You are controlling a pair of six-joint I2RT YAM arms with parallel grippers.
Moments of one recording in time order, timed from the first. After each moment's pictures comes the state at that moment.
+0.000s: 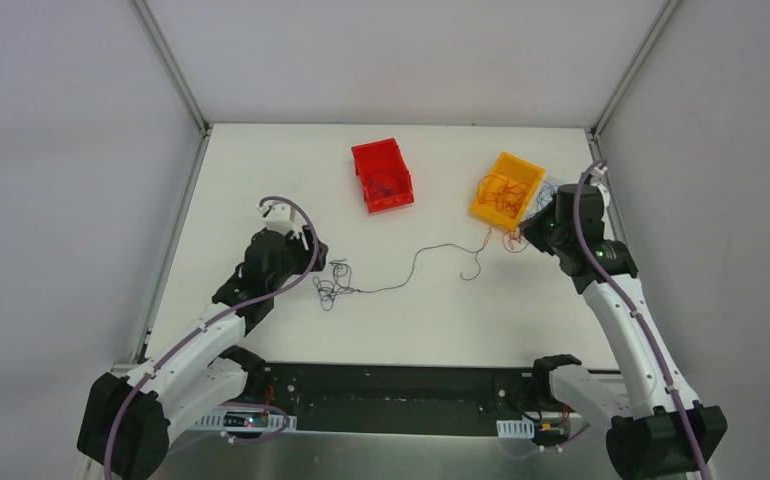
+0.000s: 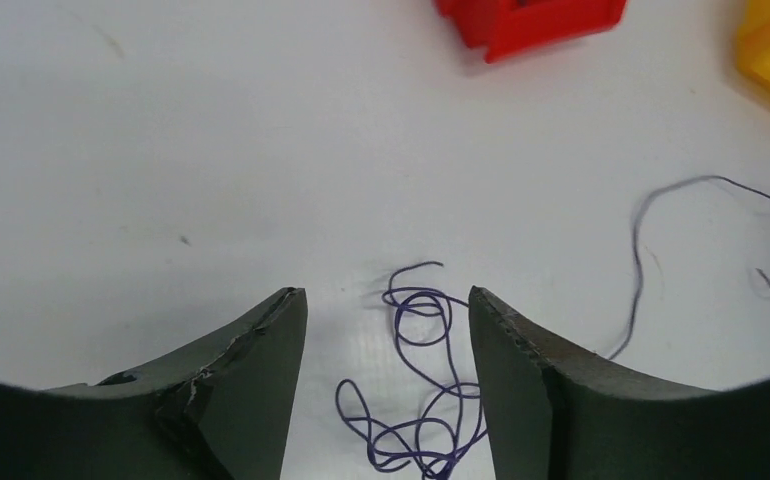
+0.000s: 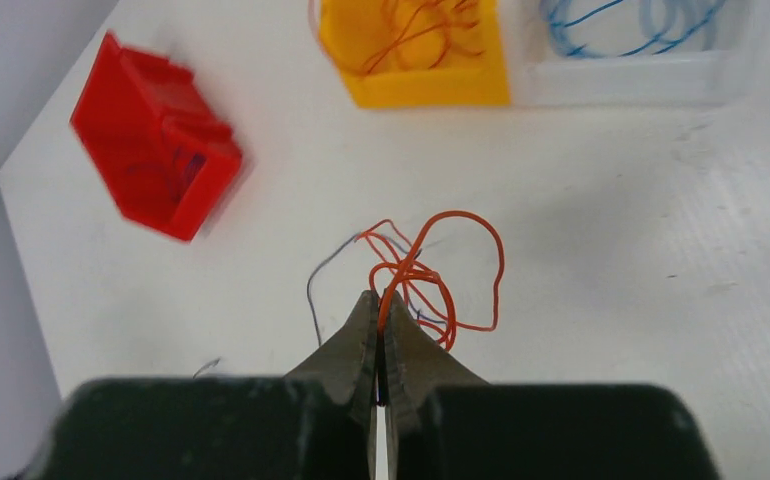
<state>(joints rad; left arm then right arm) -0.42 0.86 0.42 0.02 -0.21 -0.39 0.16 0.94 0.94 -0.65 0.18 0.79</state>
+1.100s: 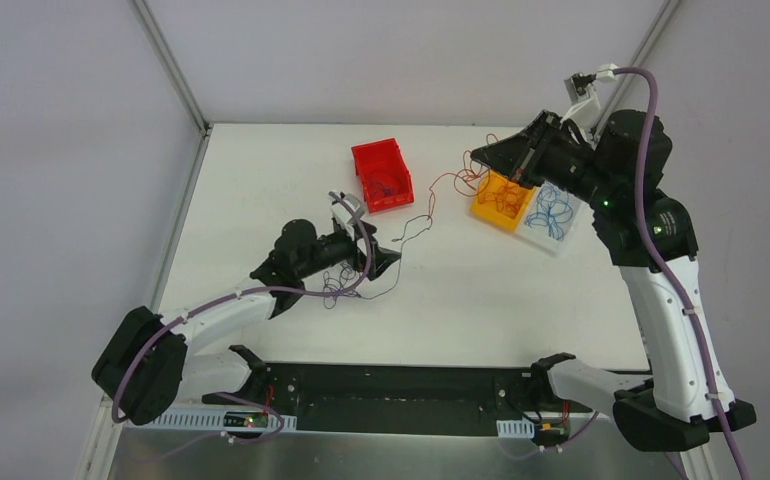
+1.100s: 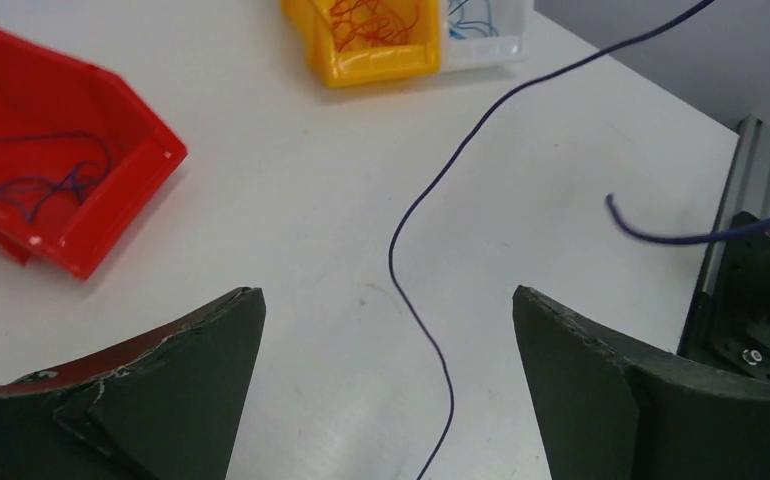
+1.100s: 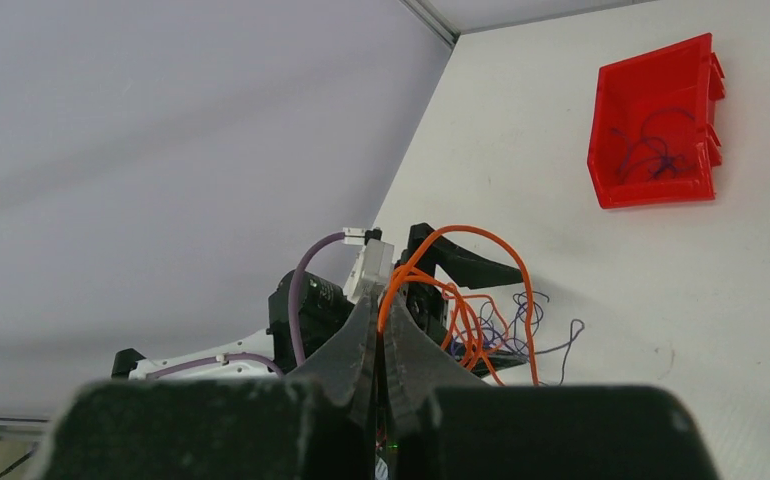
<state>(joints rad) -0.61 1.14 0.49 0.52 0.32 -0.20 0.36 1.12 1.65 -0.70 -0.44 0.72</state>
